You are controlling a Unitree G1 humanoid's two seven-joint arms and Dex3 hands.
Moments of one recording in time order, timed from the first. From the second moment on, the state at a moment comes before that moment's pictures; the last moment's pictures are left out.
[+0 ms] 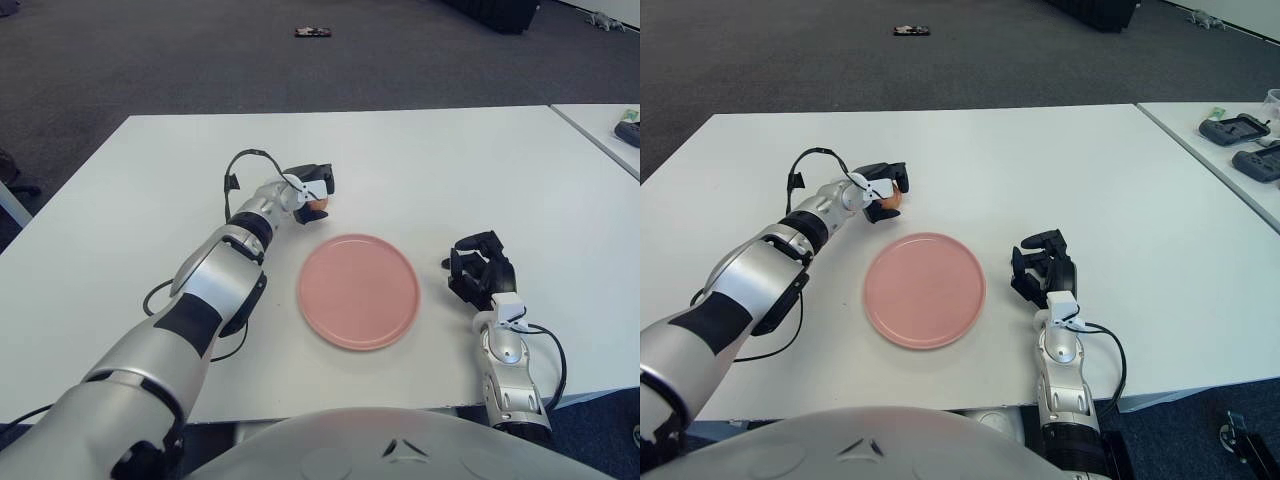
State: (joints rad) left arm -0.99 0.11 -0.42 1.36 0.59 -0.27 -0.03; right arm 0.20 -0.03 -0.10 0.08 -0.11 -0.24 -0.19
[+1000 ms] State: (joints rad) left arm -0.96 0.22 -0.40 1.06 0.56 -0.68 -0.02; right arm 0.16 -0.03 -0.10 0.11 -0.10 -0.24 -0.19
